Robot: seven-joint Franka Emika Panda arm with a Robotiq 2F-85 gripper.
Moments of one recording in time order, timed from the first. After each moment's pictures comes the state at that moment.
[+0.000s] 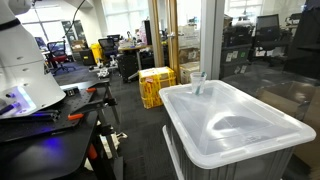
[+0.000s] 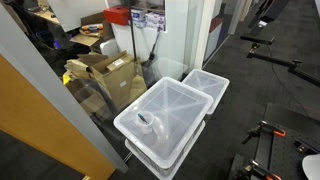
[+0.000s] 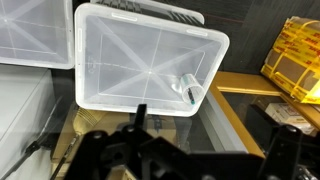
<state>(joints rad) 0.02 -0.65 -0.33 -2.46 0.07 2.05 -0.47</state>
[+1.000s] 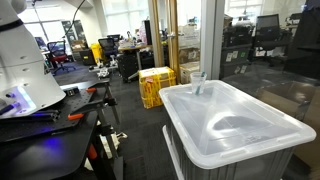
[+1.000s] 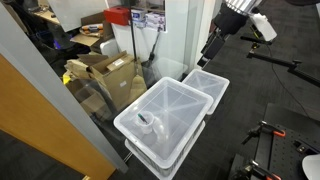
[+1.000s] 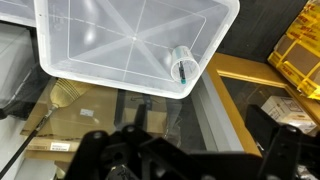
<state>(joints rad) 0.16 -0.36 -0.21 -2.51 0.21 2.51 -0.47</state>
